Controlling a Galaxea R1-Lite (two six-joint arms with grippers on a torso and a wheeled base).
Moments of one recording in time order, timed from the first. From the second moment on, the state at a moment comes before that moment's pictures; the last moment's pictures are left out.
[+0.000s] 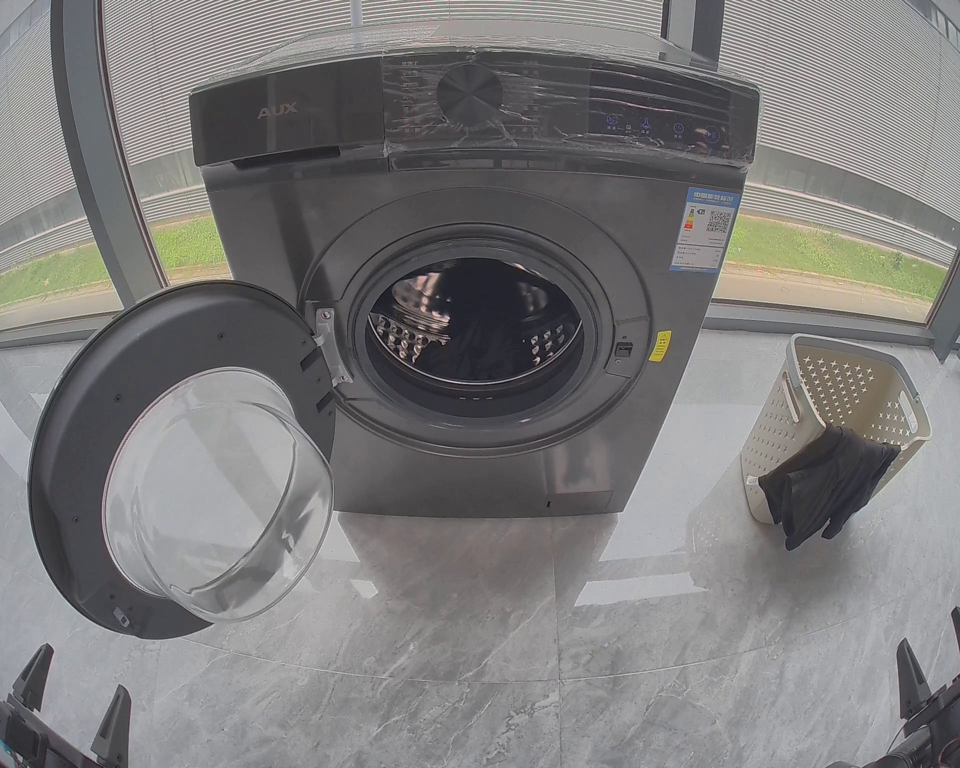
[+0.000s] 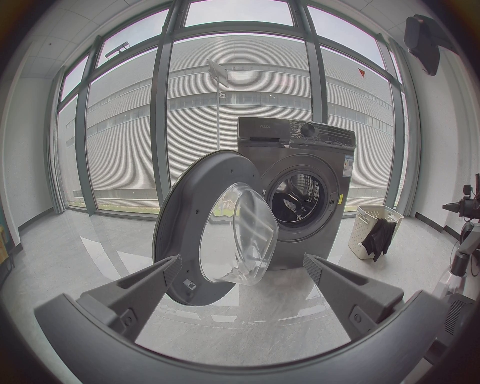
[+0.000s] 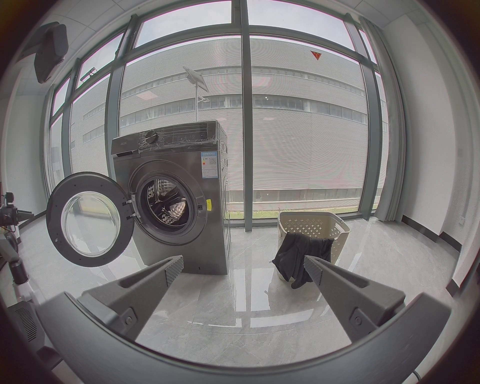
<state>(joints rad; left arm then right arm) -0.01 0.01 -0.02 0.01 -0.02 0.00 -0.01 0.01 -0.02 -0.02 -0.03 0.01</state>
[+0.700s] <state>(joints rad) 0.00 0.01 -0.02 0.00 -0.01 0.00 -0.01 0.01 -0.02 -0.02 -0.02 0.01</state>
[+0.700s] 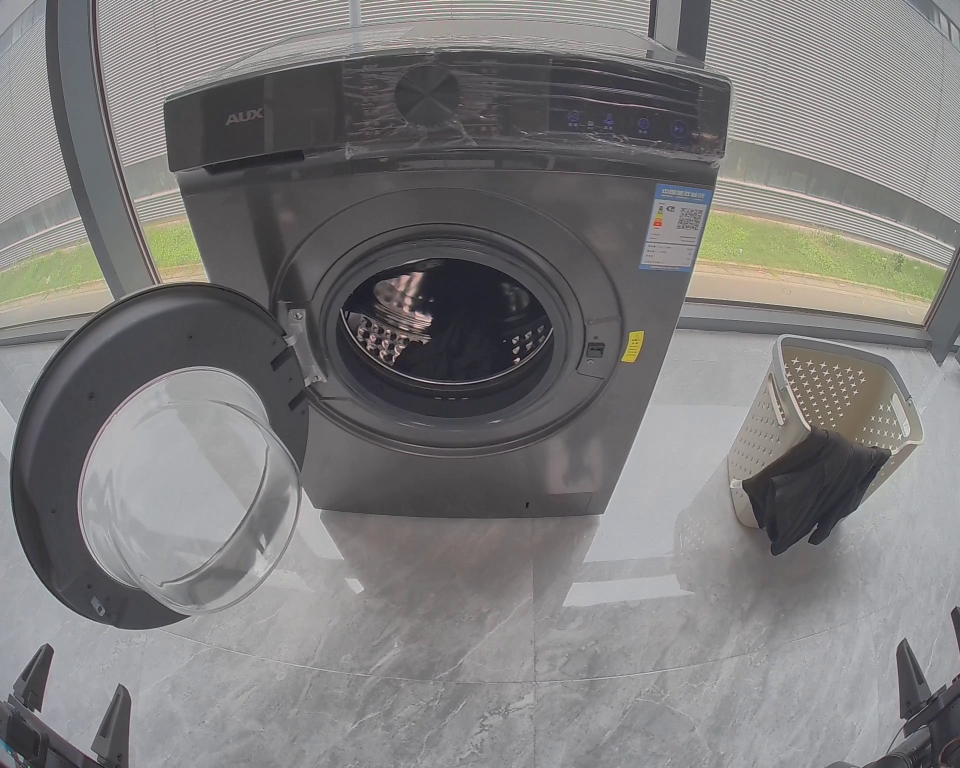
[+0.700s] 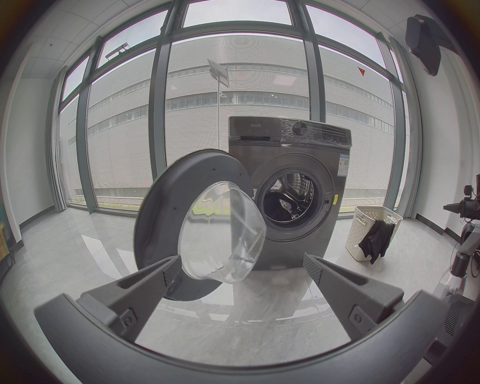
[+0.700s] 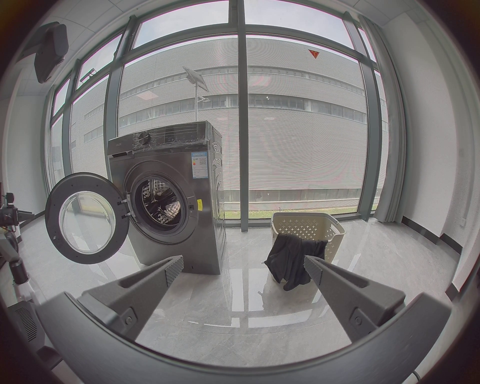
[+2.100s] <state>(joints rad) 0.00 0.01 -0.02 0.00 0.02 -0.03 -0.01 0.01 -0.02 -0.02 -0.02 0.01</state>
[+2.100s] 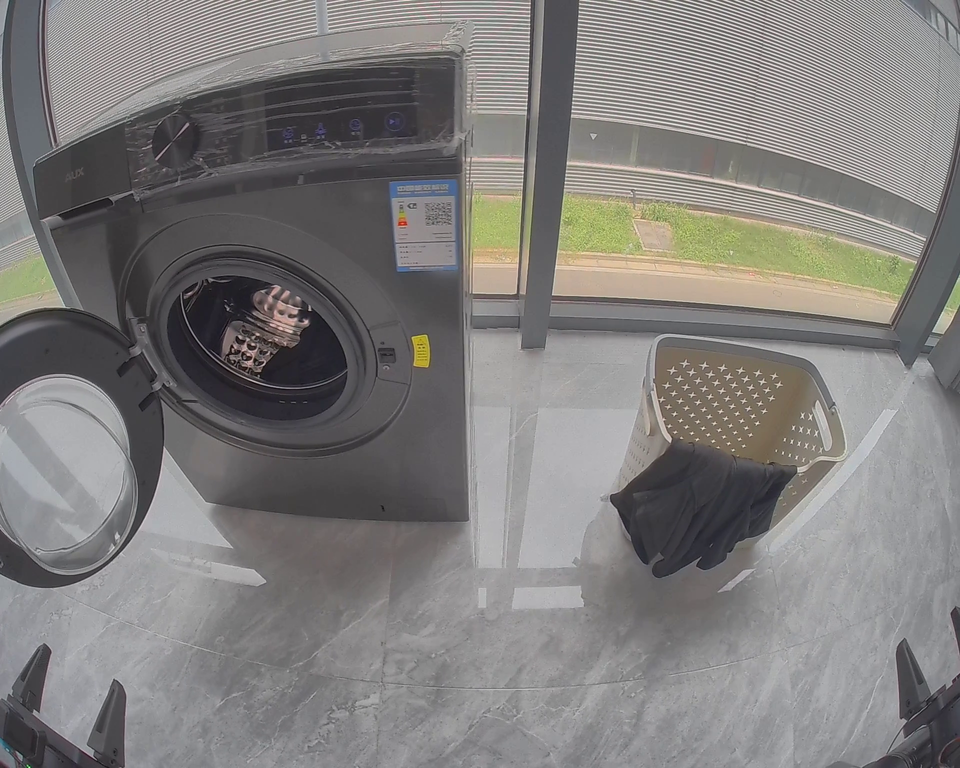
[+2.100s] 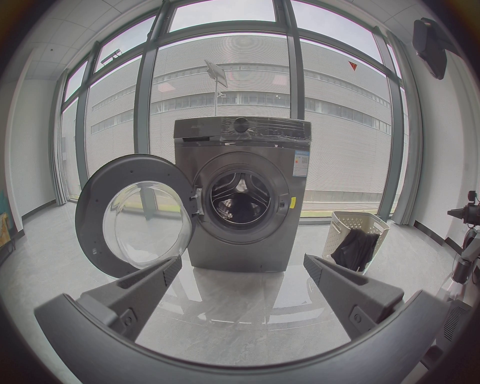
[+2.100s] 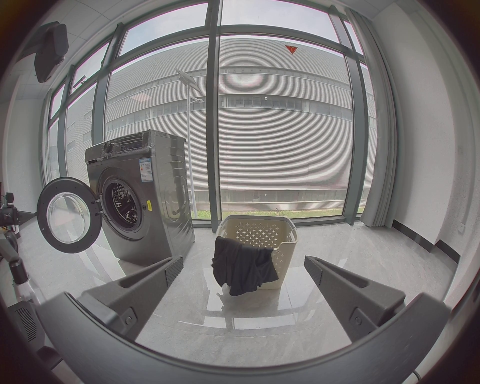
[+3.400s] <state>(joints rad) 0.00 0.02 -0.02 0.00 0.02 -0.03 -0.01 0.02 -0.02 -0.02 -0.02 0.01</state>
